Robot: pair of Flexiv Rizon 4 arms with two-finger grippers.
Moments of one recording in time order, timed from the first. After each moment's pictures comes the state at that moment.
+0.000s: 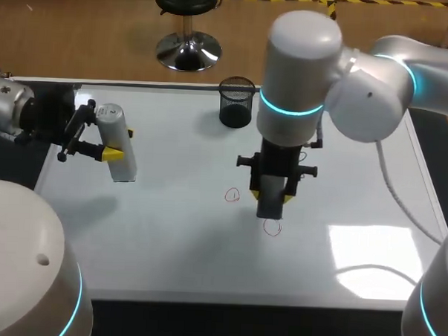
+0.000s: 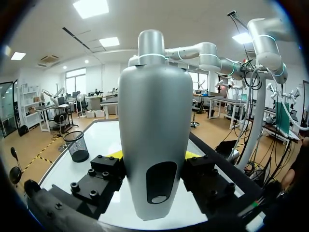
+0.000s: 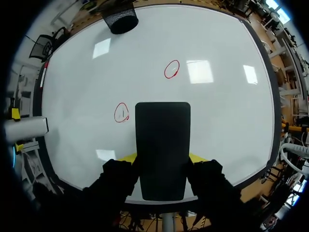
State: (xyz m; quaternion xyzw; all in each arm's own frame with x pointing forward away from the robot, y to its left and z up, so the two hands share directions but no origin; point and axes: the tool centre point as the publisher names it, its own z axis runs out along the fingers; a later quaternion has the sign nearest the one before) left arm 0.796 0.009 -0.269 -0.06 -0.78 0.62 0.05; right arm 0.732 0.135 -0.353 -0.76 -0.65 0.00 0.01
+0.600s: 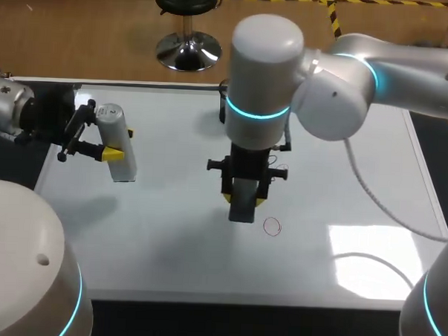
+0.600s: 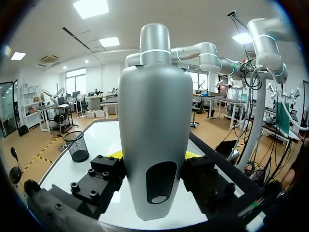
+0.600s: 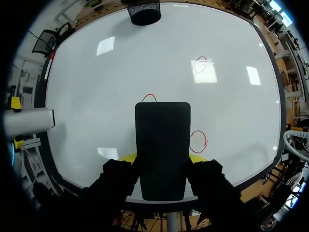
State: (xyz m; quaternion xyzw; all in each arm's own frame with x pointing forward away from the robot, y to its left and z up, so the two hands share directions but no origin) left arm 0.796 0.009 -0.269 -0.06 -0.78 0.62 0.05; right arm 0.725 0.191 -0.358 -0.75 -0.66 0.00 0.02
